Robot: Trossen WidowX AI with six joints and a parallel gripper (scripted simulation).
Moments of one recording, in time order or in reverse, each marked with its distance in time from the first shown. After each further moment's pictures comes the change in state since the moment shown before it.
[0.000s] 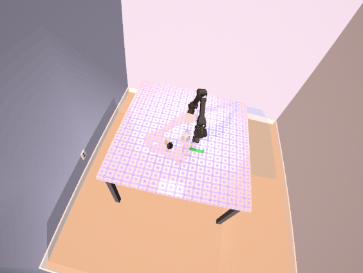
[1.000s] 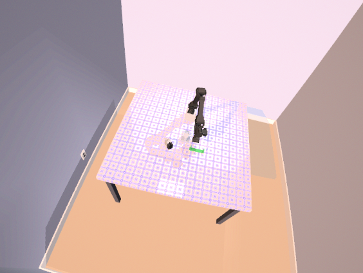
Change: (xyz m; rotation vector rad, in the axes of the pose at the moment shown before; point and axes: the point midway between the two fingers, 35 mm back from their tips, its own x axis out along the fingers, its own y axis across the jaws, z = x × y) arm -0.010 -0.003 0.009 0.040 -0.162 0.002
